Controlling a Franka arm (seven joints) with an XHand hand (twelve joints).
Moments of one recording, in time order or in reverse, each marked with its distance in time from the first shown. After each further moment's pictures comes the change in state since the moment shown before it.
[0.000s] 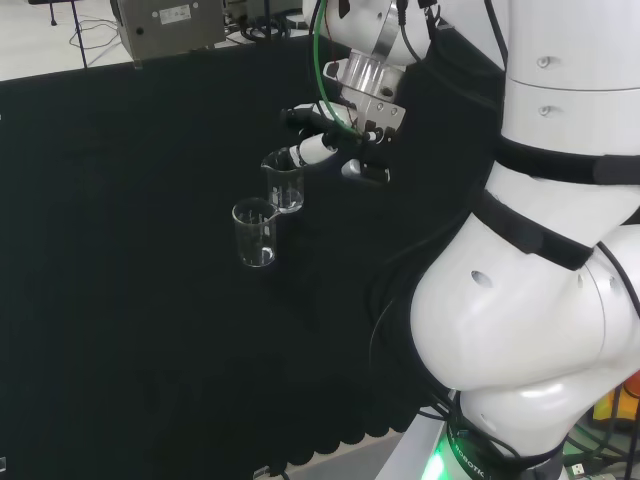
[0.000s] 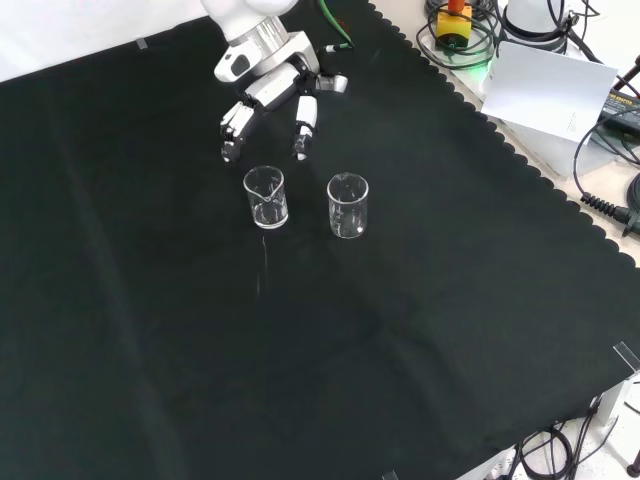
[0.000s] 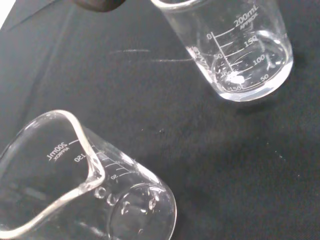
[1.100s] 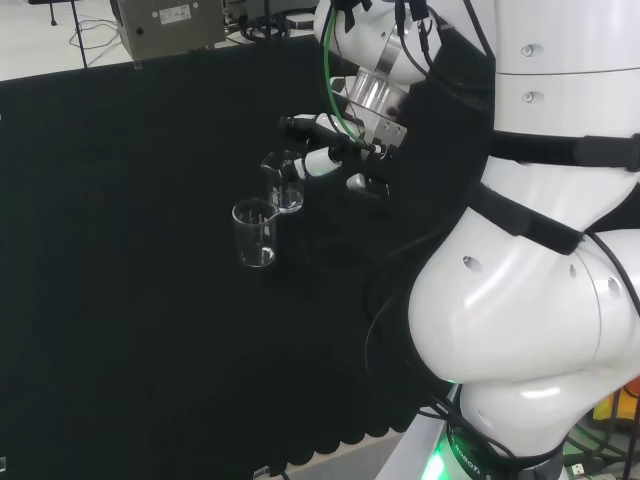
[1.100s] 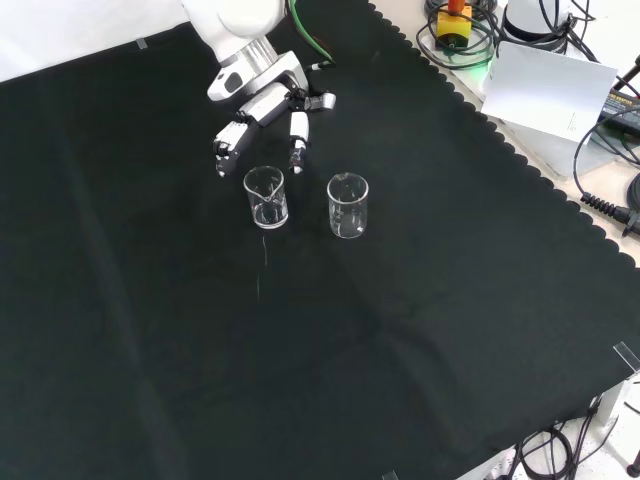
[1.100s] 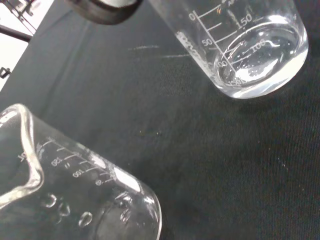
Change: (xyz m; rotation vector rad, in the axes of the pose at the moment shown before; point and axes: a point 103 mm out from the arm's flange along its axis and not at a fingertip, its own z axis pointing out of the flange) arm -0.028 0.023 0.021 -0.030 0.091 -0.110
